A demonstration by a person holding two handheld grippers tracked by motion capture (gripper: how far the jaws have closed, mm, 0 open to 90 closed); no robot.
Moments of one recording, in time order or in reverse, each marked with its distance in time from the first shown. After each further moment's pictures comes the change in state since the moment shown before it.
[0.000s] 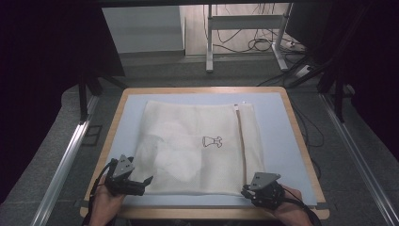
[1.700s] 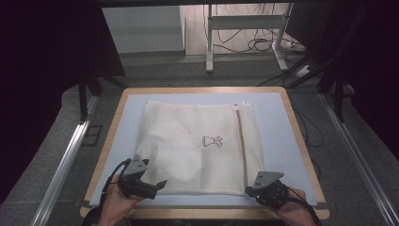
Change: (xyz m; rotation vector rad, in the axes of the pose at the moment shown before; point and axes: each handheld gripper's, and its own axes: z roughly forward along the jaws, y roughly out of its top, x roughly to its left) left arm -0.027 0.025 0.010 -0.019 -0.190 -0.032; right arm -0.006 -0.004 -0.007 0.025 0.013 0.009
